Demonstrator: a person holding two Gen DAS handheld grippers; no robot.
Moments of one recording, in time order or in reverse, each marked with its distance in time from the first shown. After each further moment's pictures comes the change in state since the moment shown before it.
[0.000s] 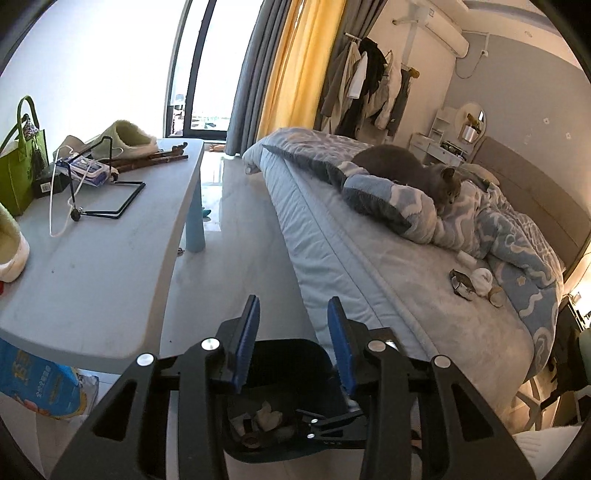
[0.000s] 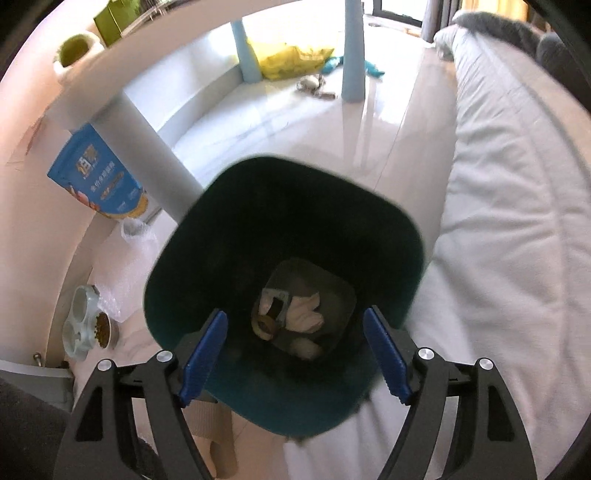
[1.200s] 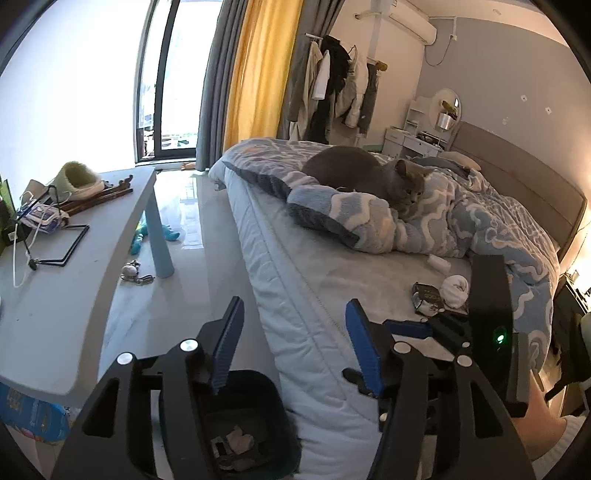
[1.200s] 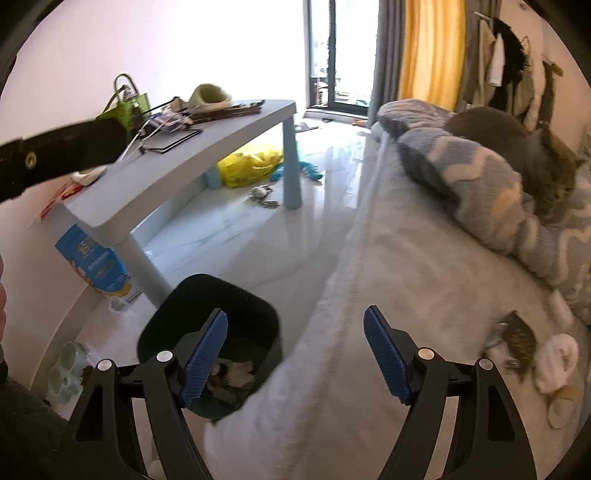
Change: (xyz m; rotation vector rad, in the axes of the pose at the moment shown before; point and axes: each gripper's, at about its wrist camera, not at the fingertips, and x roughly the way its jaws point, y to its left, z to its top) left arm 0.036 -0.109 0.029 0.102 -0.025 -0.045; right arm -0.179 -0.093 -0.021 0.034 -0.376 -0.135
